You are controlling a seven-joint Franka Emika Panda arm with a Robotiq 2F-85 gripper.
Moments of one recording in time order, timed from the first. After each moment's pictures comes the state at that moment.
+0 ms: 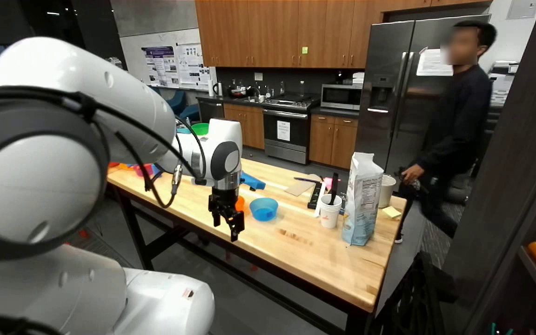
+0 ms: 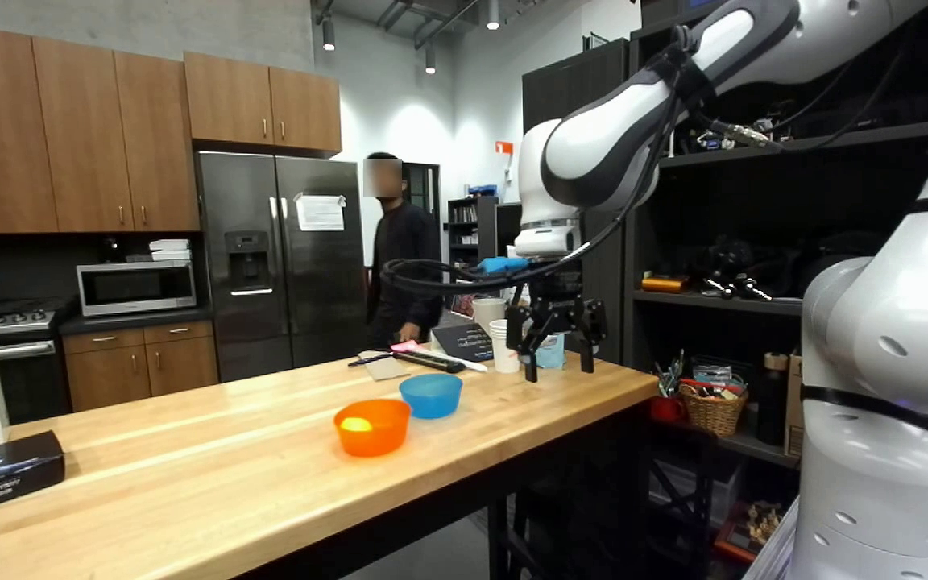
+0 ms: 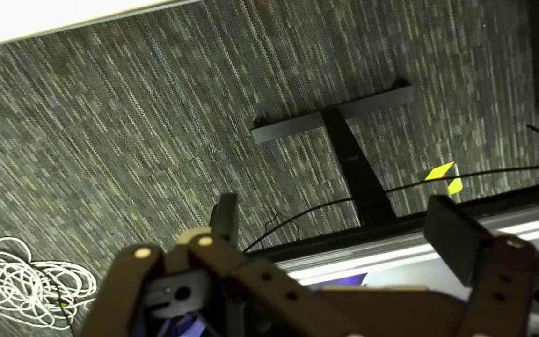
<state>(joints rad) 0.33 -0.58 -0.15 -2.74 -0.01 2.09 -2.61</state>
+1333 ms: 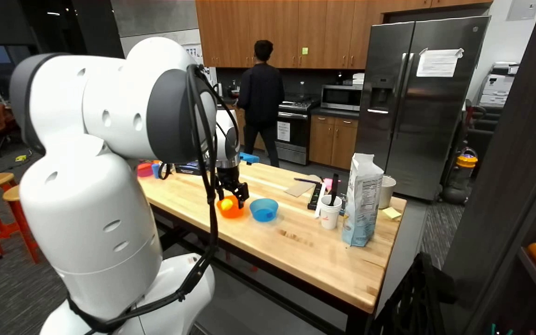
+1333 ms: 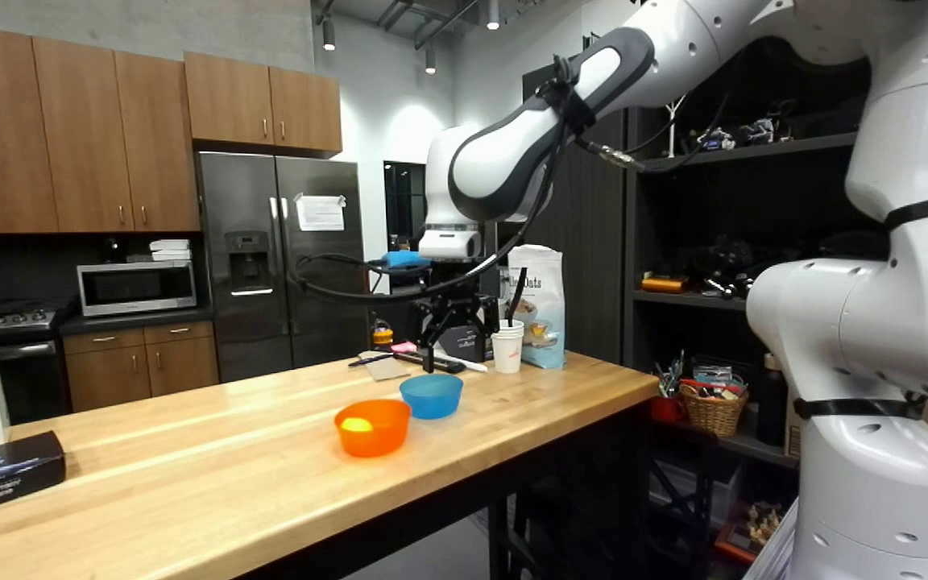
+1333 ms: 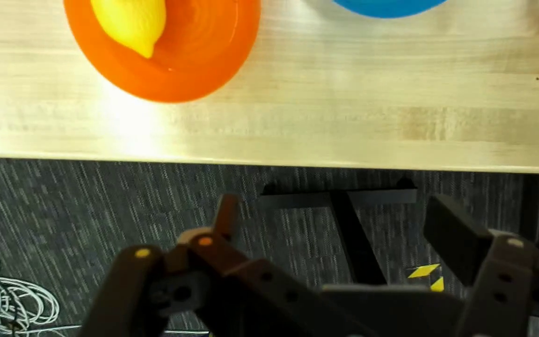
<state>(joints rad) 1.06 -0.24 -0.74 -2.39 -0.17 2.26 -2.60</state>
